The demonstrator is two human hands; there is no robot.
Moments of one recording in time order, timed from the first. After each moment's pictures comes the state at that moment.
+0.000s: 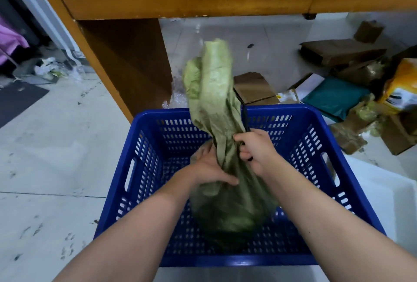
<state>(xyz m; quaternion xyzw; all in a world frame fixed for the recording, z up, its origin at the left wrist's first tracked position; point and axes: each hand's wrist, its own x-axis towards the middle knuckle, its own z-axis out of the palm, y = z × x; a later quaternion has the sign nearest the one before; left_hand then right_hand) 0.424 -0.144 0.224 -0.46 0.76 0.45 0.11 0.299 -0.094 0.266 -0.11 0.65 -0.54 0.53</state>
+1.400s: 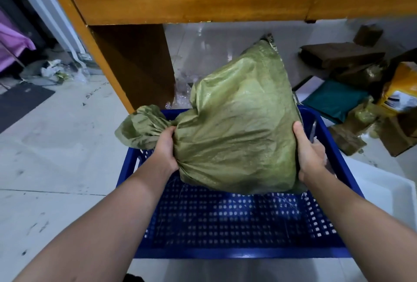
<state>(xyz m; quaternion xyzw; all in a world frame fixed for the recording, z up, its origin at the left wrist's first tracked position) 0.474 -0.162 0.278 -0.53 0.22 0.76 -0.30 0.245 -0.029 0.281 -0.05 0.69 -0.64 0.34</state>
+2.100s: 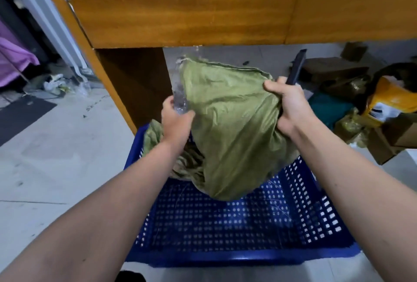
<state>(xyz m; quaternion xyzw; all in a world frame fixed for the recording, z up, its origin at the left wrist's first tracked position) 0.433 -0.173 0.335 -0.59 0.51 0.48 -0.40 0.236 -0.084 0.385 -0.20 0.42 -0.75 0.47</state>
